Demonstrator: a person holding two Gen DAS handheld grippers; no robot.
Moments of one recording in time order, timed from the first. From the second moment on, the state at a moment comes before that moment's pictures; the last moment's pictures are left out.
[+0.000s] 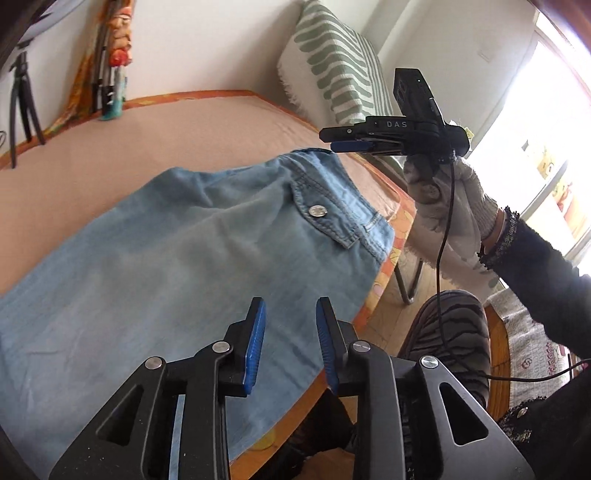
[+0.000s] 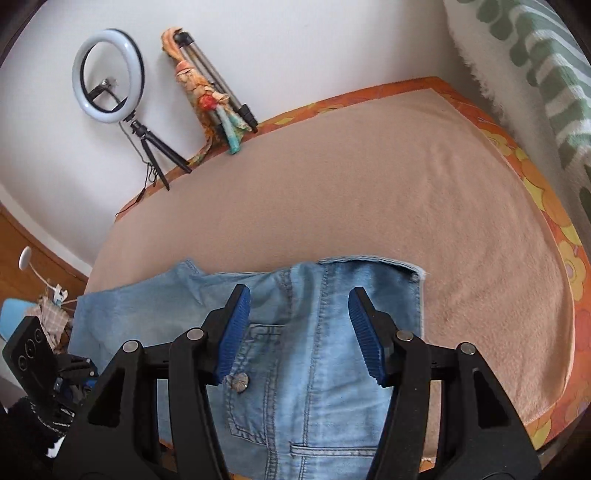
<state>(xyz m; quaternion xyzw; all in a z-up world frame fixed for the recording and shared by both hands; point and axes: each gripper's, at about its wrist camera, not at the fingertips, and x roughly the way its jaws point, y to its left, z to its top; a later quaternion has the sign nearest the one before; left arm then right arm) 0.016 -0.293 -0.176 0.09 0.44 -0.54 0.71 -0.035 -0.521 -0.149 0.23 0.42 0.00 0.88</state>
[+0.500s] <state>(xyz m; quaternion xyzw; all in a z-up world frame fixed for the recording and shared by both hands) 0.030 -0.199 -0.217 0.03 0.47 -0.43 0.77 0.093 -0.396 -0.195 0.08 0.51 0.15 0.84</state>
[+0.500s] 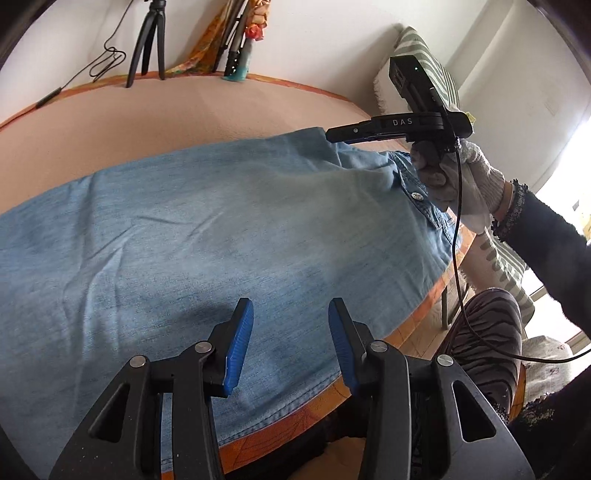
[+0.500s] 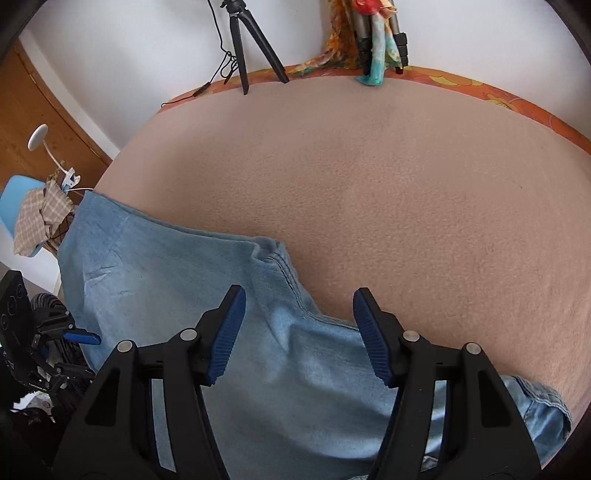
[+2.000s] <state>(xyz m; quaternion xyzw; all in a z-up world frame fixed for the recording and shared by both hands) 0.028 -0.201 -0.224 0.04 0.48 -0.43 0.76 -0.052 -0.572 -0.183 0.29 0.40 -0.05 0.87</state>
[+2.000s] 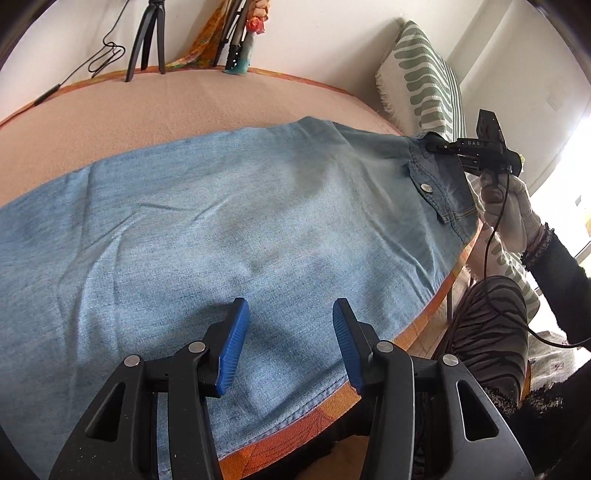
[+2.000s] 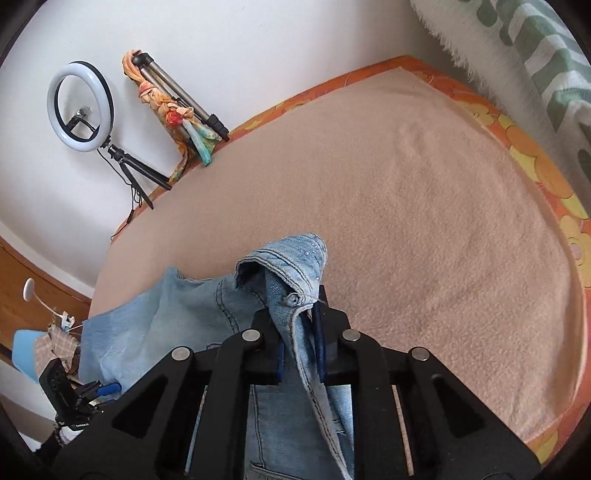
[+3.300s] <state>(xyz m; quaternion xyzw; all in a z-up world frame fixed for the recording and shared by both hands) 0.032 0.097 -0.186 -0.25 0.42 -0.15 0.86 -0.006 -0.324 -0.068 0.10 0.37 0.07 0.92</state>
